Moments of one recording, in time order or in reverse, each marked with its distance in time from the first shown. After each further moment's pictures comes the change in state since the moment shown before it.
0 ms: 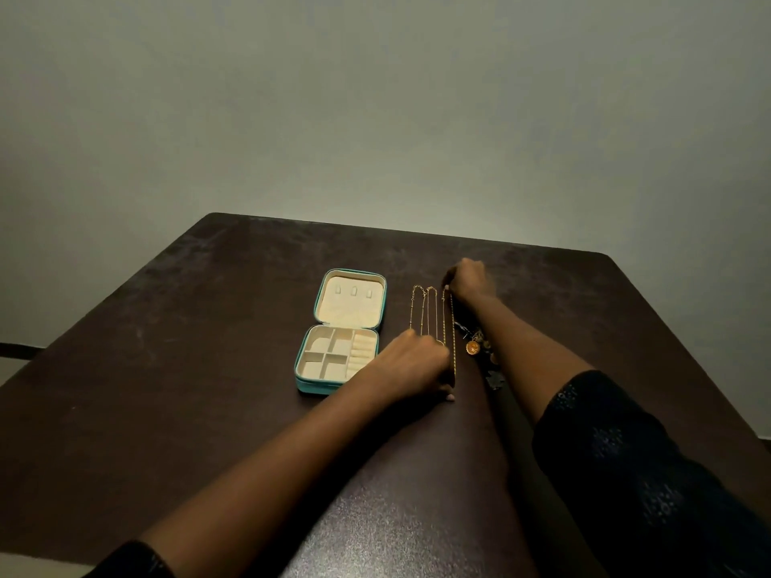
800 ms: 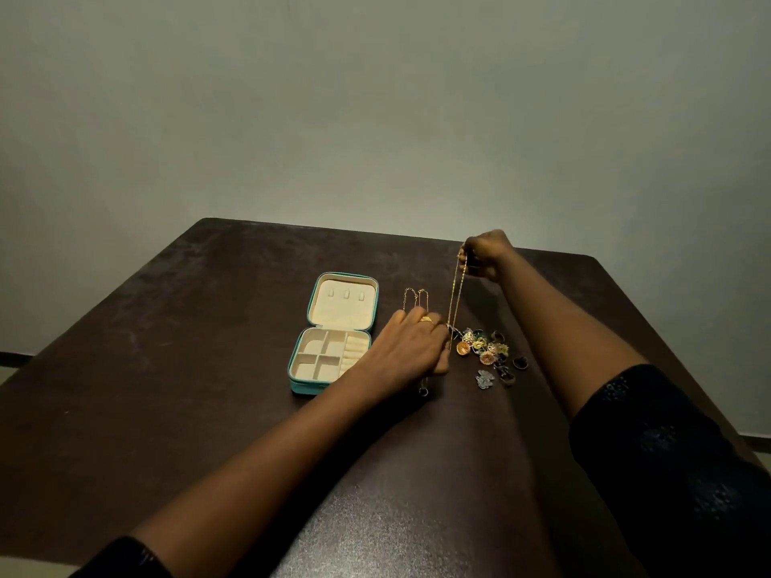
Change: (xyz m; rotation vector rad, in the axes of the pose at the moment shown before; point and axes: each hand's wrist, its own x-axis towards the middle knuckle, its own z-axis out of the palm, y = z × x) left_hand 0.001 0.003 -0.004 0.178 0.433 -0.036; right_hand -0.001 -0.003 -0.072 0.927 -0.098 0.264
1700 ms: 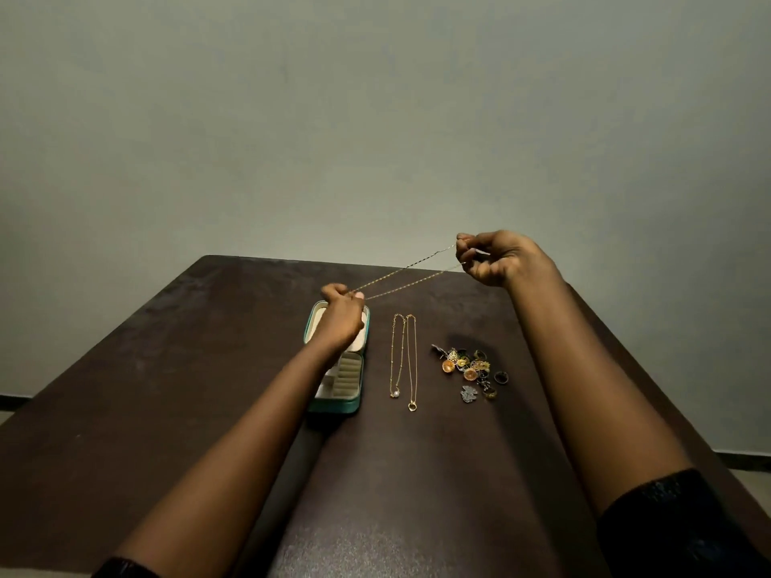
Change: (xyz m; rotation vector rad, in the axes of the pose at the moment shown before) left_hand -0.003 -0.051 -0.053 -1.219 0.139 -1.068; right_hand -0.101 -0.064 -0.036 0.778 -0.171 0.256
